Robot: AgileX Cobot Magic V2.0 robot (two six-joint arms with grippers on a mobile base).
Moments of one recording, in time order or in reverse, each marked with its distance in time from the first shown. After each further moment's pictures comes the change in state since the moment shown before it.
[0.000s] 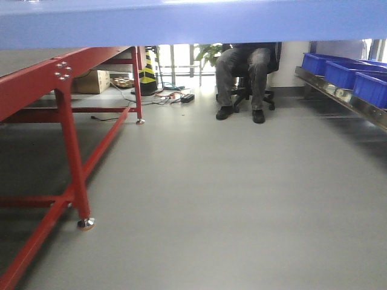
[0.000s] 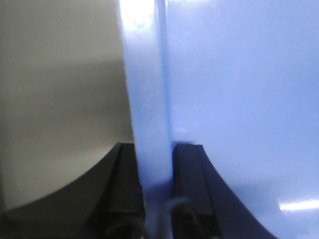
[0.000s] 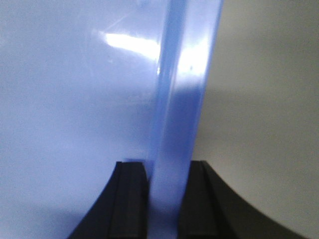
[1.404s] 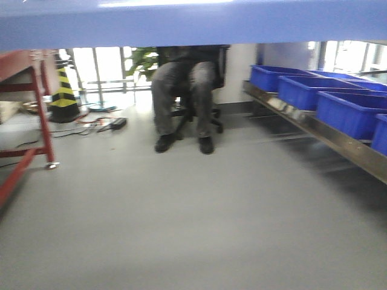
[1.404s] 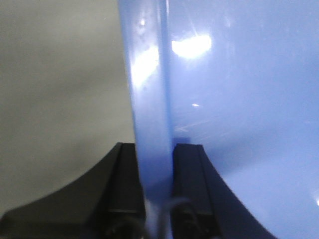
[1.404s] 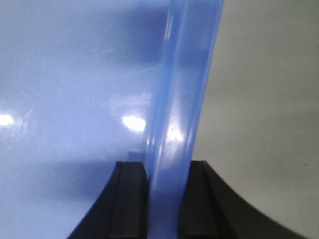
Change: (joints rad) left arm 0.000 0.000 0.000 -0.008 0.000 0.000; right arm 0.000 0.000 0.000 -0.002 0.004 0.000
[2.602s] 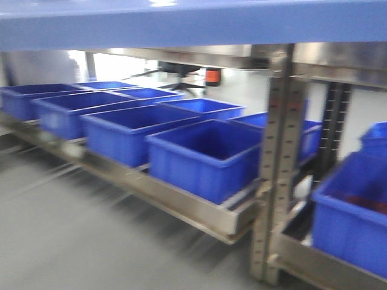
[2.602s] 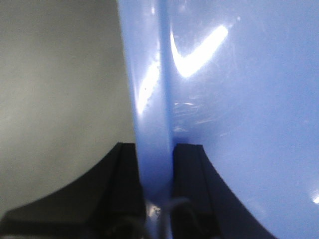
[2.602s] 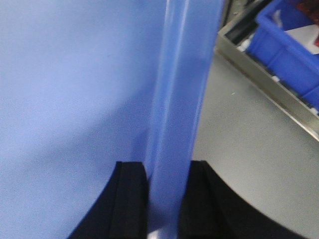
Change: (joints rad) left arm 0.000 0.000 0.000 -0.004 0.000 0.000; right arm 0.000 0.000 0.000 0.000 0.000 0.000
